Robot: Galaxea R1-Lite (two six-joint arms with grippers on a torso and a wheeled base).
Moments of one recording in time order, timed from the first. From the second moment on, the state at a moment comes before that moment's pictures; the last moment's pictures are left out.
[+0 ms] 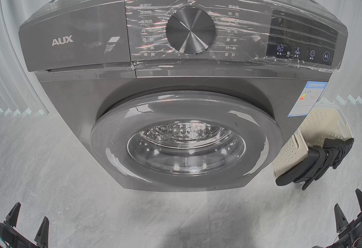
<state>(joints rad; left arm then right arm) 0.00 0.02 -0.02 0.00 0.00 -0.02 0.01 0.02 -0.02 0.00 0.03 -0.01</state>
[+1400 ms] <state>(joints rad) 0.00 0.02 -0.02 0.00 -0.01 -0.02 0.42 1.29 -0.39 -0.66 0.13 0.15</state>
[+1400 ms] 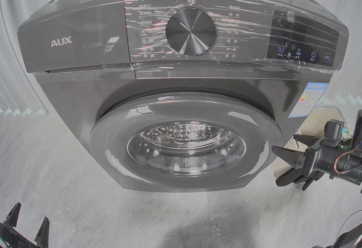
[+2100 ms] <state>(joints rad) 0.00 0.02 -0.02 0.00 -0.01 -0.02 0.45 1.44 -0.36 -0.73 0.17 0.17</state>
